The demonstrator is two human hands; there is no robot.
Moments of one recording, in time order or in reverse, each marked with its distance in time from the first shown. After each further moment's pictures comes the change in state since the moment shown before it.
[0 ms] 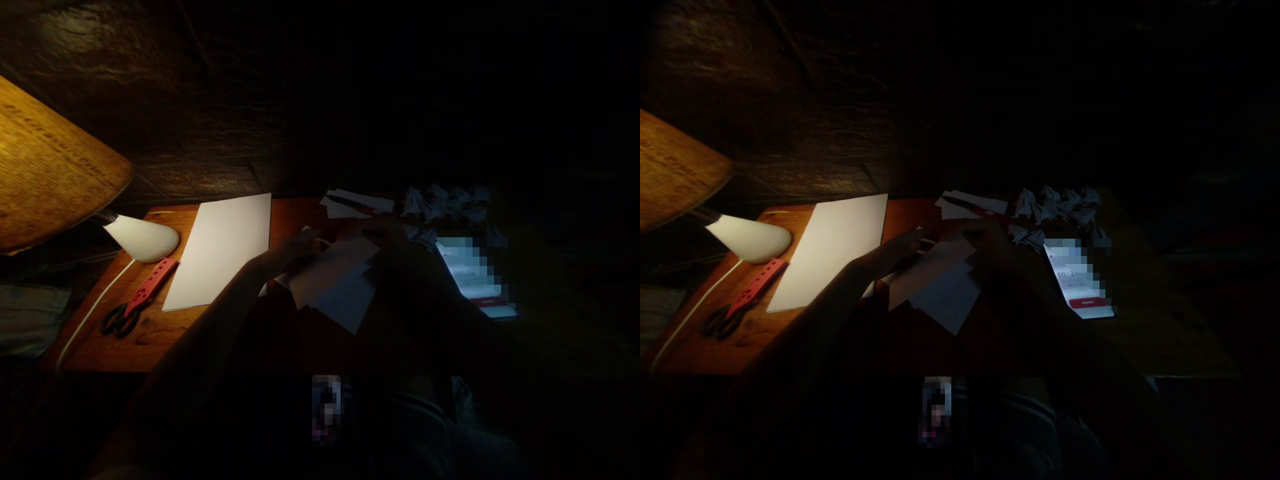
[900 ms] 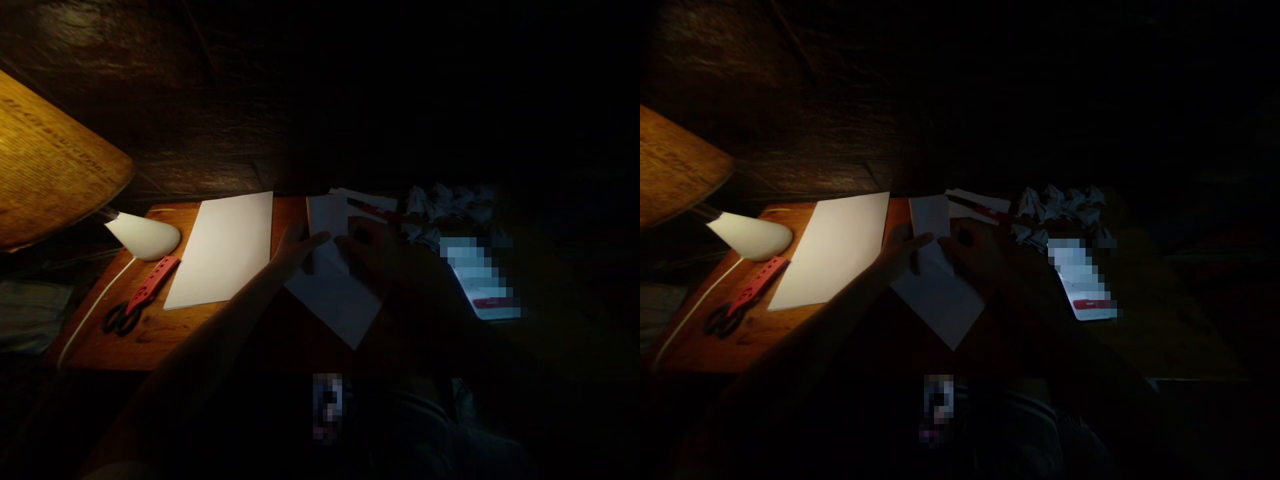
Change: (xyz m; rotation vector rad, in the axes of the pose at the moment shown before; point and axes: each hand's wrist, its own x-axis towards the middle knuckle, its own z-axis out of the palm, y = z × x) left_hand 0.009 -0.020 0.024 0.013 0.414 0.112; right_hand -0.007 -0.007 0.028 -0.185 0.158 0.049
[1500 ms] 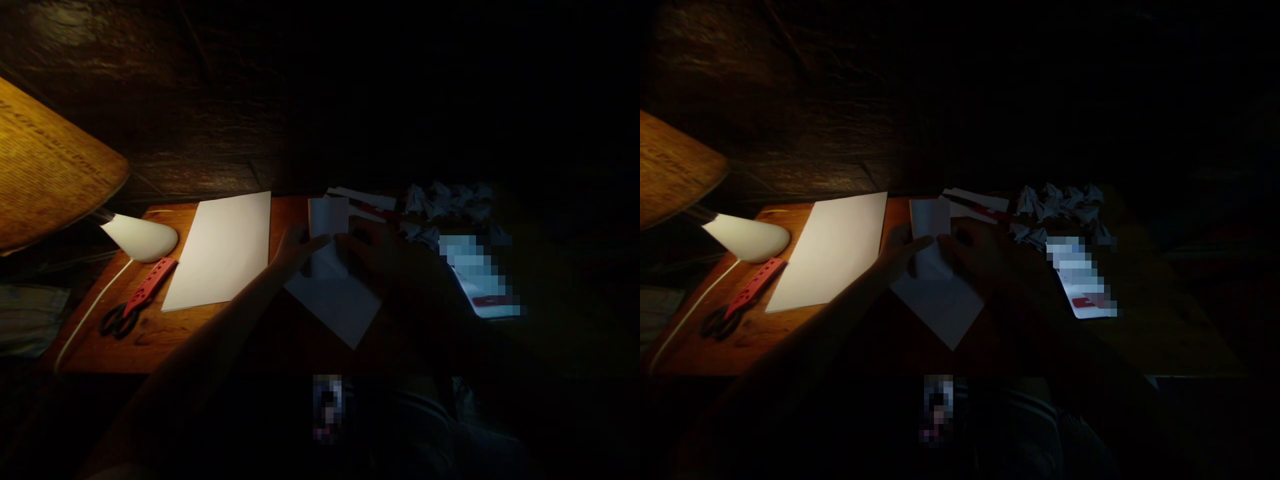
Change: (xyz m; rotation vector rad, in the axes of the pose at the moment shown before) left_hand -0.002 0.002 0.003 0.038 0.009 0.100; right_hand 0.000 0.004 -0.002 -0.013 -0.013 -0.003
